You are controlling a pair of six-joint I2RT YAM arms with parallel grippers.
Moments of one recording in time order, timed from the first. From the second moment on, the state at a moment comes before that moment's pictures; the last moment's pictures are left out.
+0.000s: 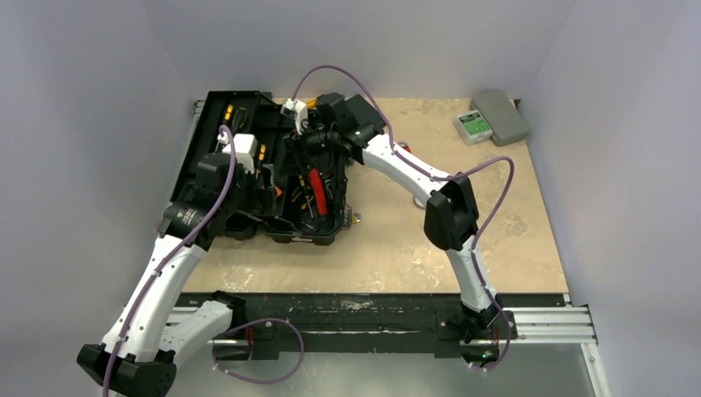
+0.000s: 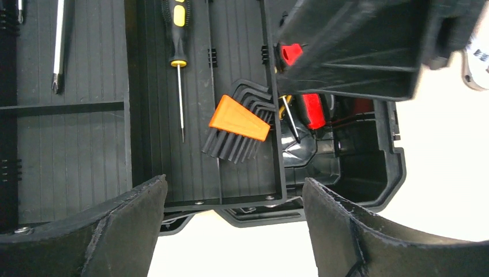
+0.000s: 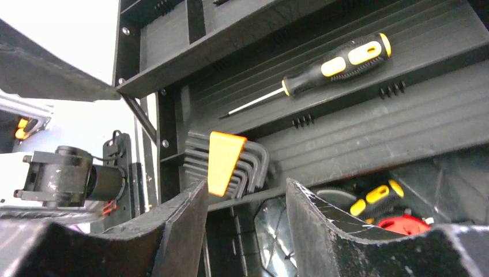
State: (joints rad) left arm -0.31 0.90 1.04 -0.75 -0.09 -0.17; right arm 0.75 2.24 2.14 -0.44 -0.70 0.10
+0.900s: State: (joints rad) left arm -0.28 1.31 1.23 -0.88 -0.21 -0.12; right arm 0.63 1.52 1.28 -0.02 -0.51 0.32
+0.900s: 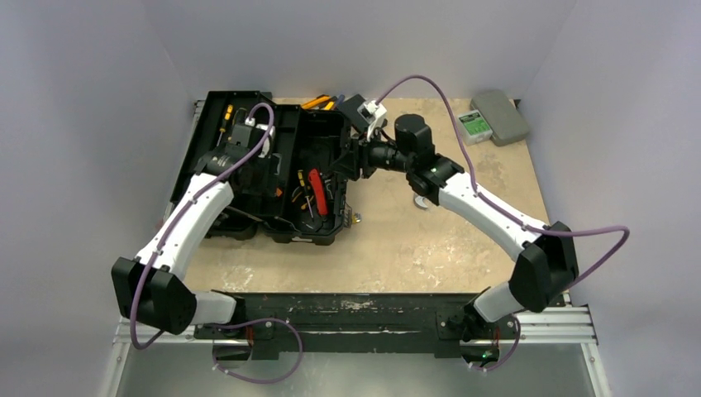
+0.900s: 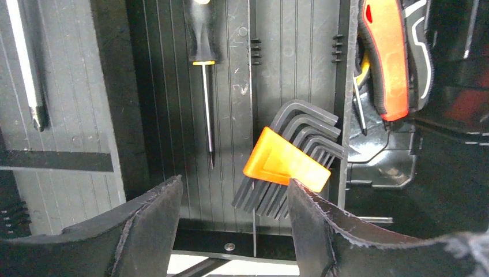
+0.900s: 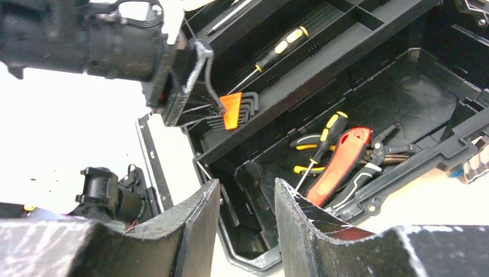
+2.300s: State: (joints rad) left arm -0.33 1.47 1.39 -1.04 -0.17 -0.28; right arm 0.61 1.31 1.09 -0.03 -0.47 0.34
